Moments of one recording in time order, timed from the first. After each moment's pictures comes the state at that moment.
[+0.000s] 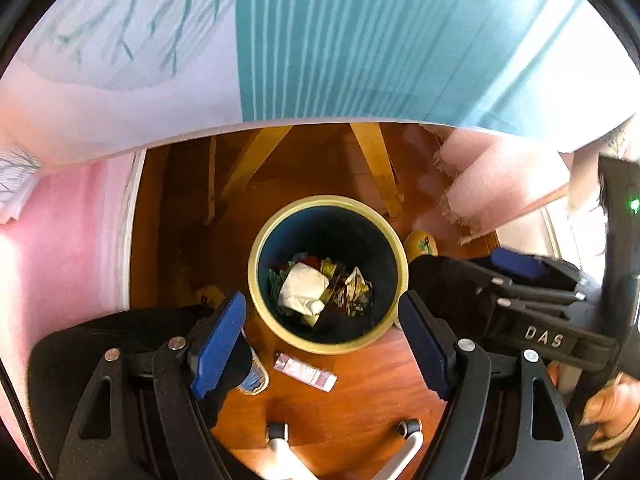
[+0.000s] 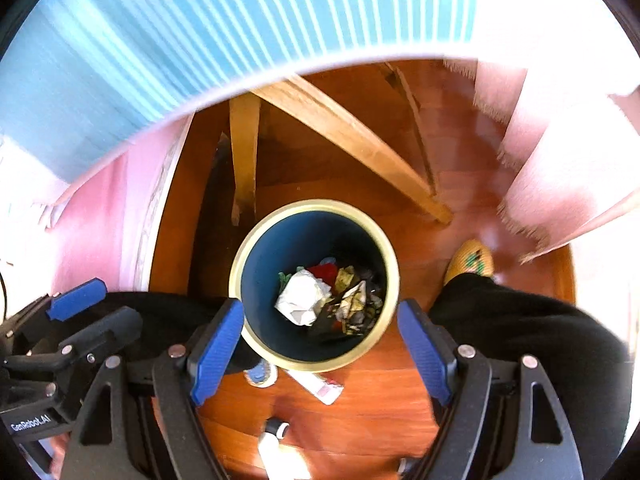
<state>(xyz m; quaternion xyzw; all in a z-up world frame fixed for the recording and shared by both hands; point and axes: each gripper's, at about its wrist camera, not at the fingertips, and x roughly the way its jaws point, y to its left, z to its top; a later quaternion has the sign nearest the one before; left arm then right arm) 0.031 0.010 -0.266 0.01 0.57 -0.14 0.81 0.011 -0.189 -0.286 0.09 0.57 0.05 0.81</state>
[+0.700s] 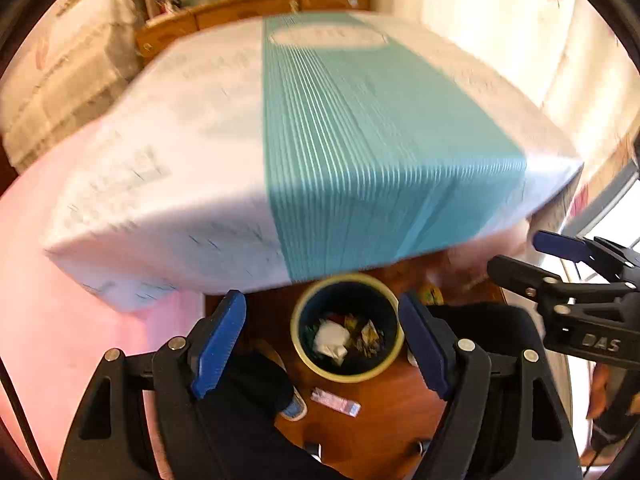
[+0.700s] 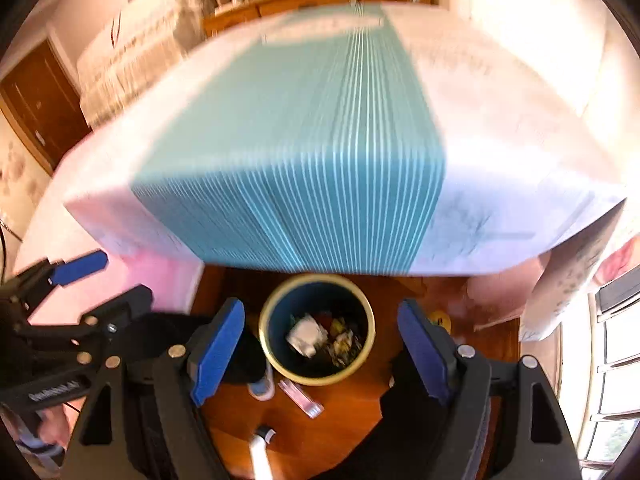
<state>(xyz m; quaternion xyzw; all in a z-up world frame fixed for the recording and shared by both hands) 0.014 0.003 -0.082 0.06 0.48 -0.09 0.87 -0.003 -0.193 -0.084 0.06 0.49 0.08 0.87</state>
